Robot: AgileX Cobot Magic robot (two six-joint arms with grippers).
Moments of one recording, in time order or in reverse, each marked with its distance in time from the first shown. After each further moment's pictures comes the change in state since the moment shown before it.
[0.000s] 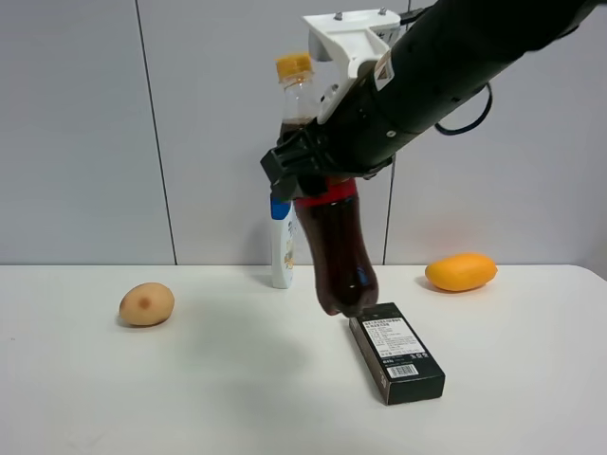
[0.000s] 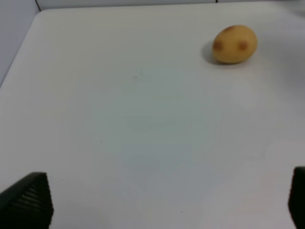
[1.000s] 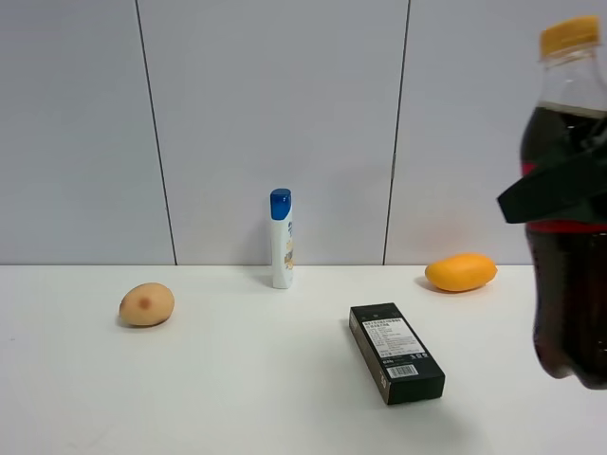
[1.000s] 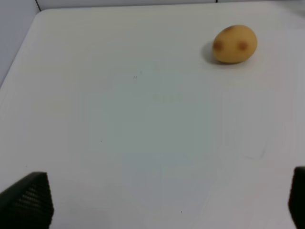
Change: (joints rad) left arm 0.000 0.000 0.000 0.000 0.000 0.000; right arm -0.254 -0.683 0.525 0.057 0.099 -0.045
